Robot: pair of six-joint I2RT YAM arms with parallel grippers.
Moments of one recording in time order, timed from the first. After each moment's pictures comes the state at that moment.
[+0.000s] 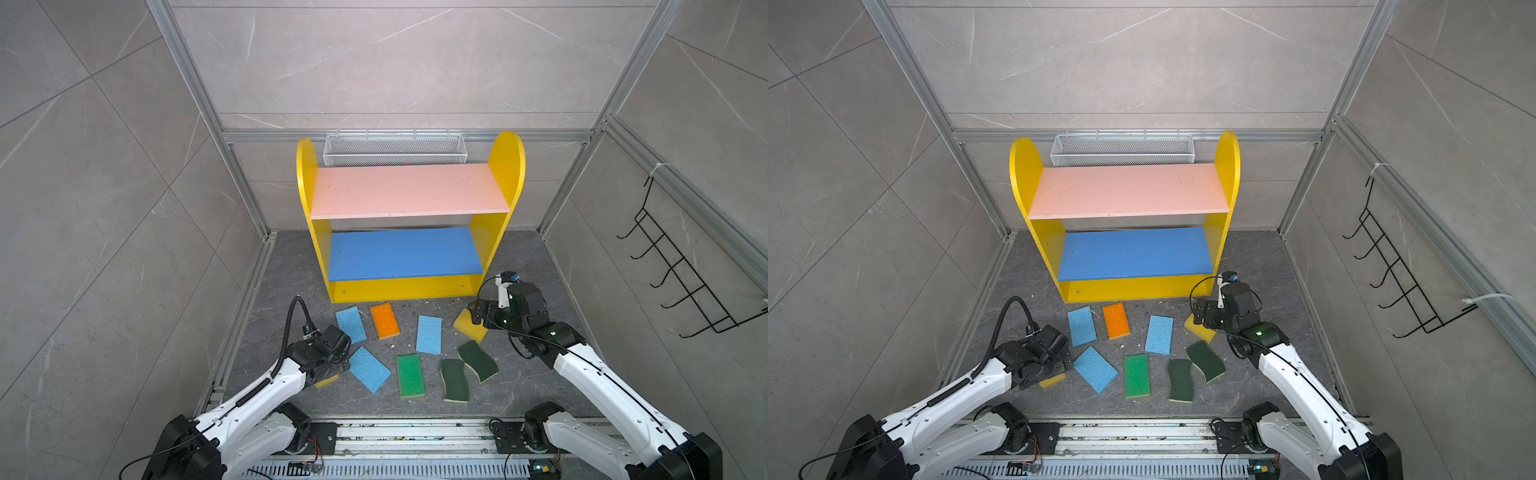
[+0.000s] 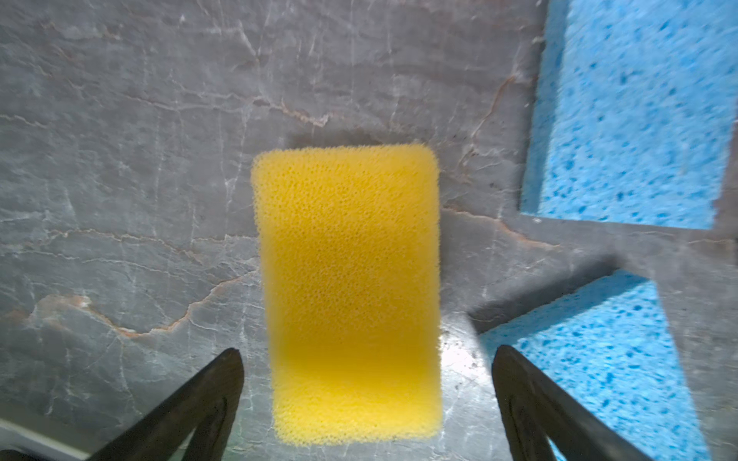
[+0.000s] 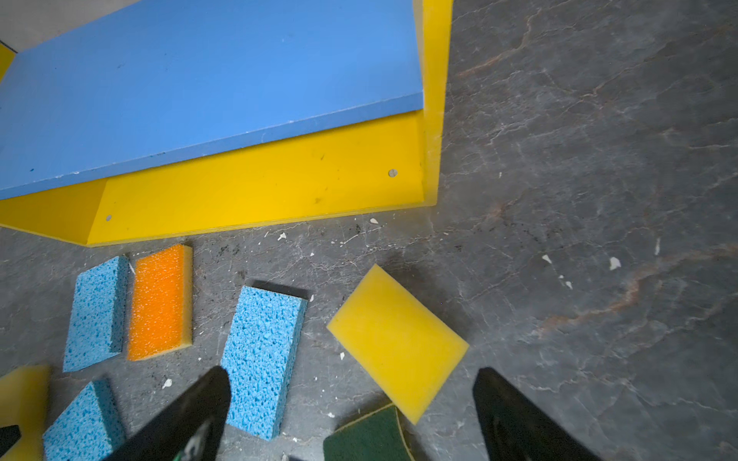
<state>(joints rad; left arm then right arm) -0.61 0.98 0.52 -0.88 -0.30 -0.97 0.35 1.00 0.75 -0.47 0.01 0.37</state>
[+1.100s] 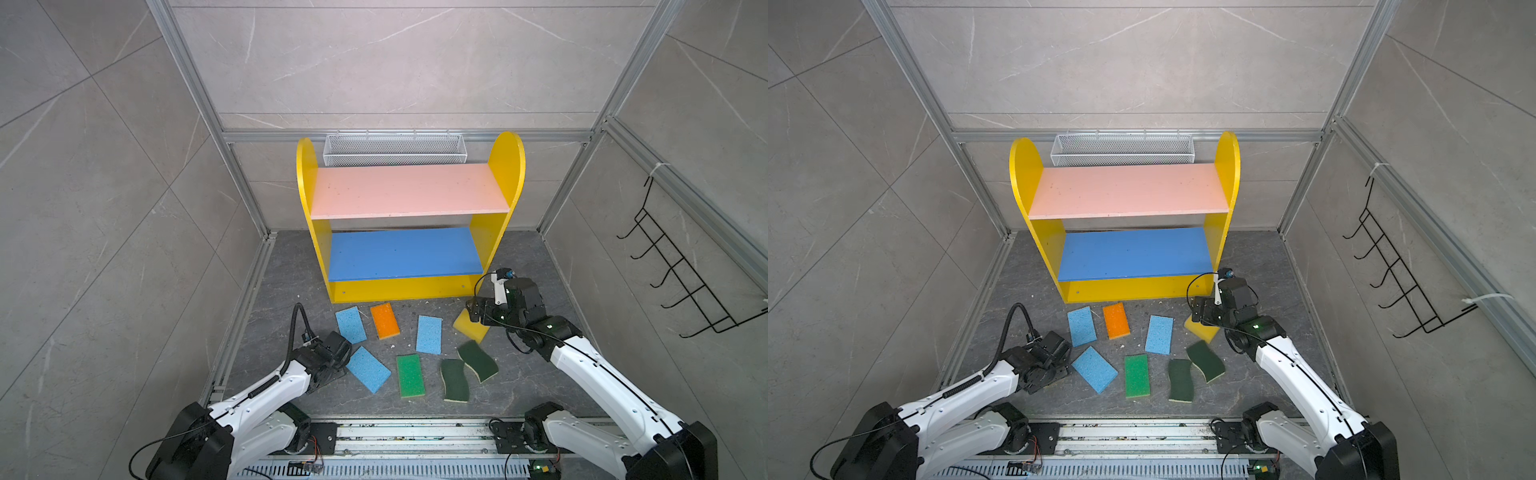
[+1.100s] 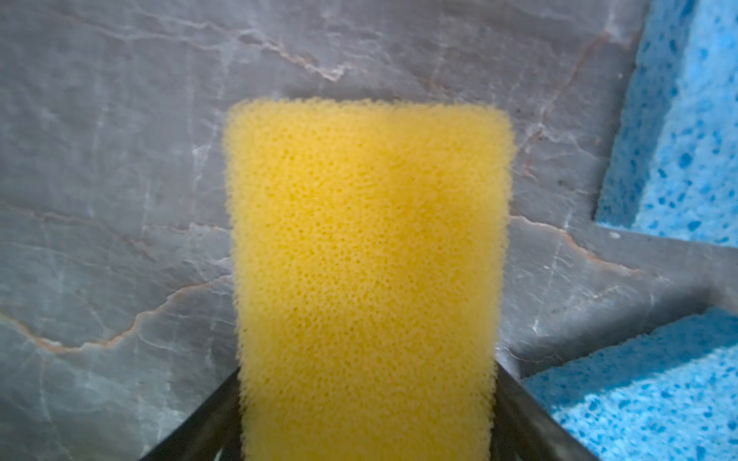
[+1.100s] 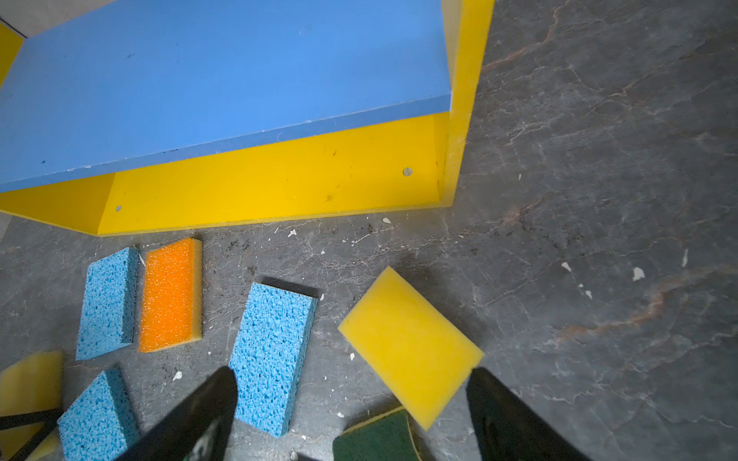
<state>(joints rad) -0.61 1.01 0.41 -0.75 -0.27 -1.05 0.35 1.05 0.79 -0.48 -0.01 0.35</state>
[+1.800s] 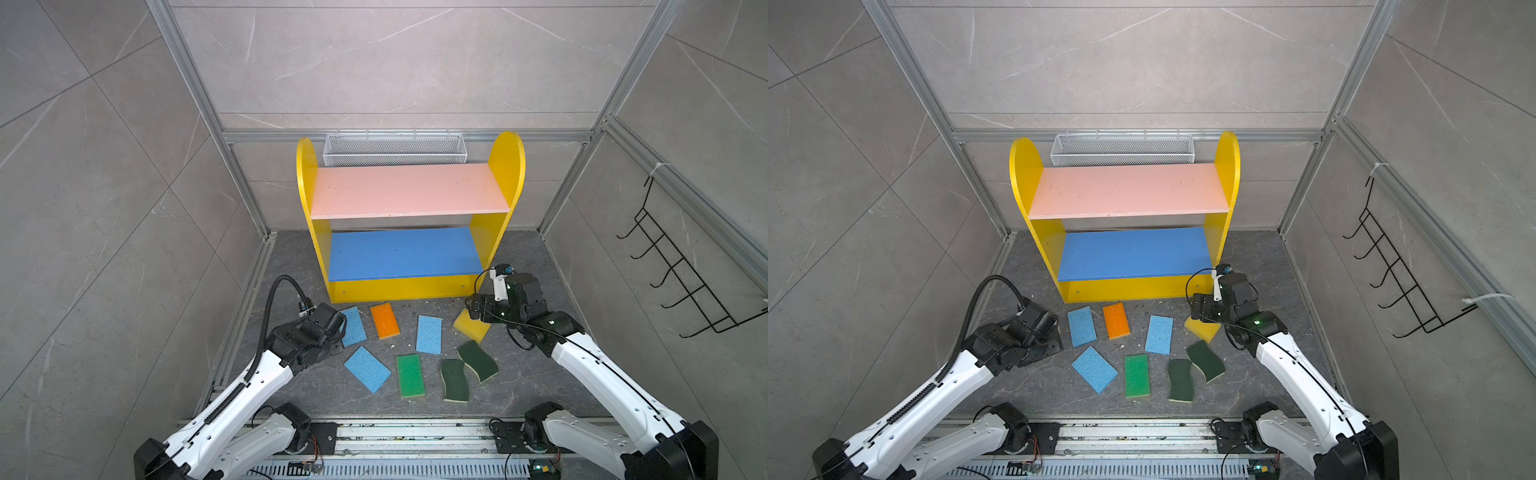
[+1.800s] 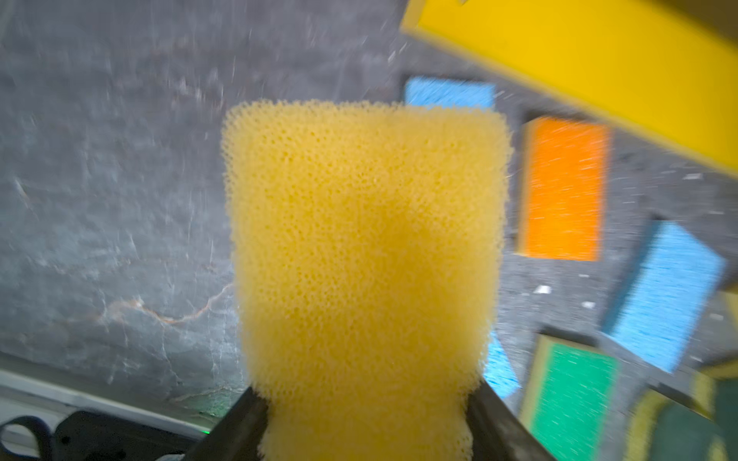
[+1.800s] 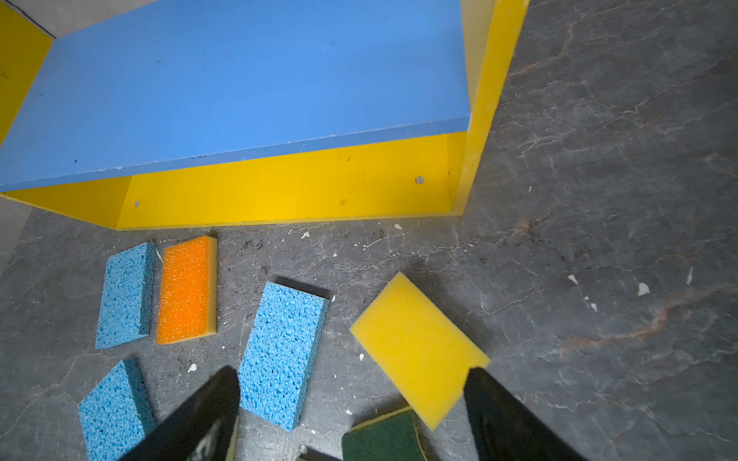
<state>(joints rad) -0.61 0.94 0.94 -1.14 -0.29 -0.88 0.35 1.05 0.85 -0.53 -0.03 0.34</state>
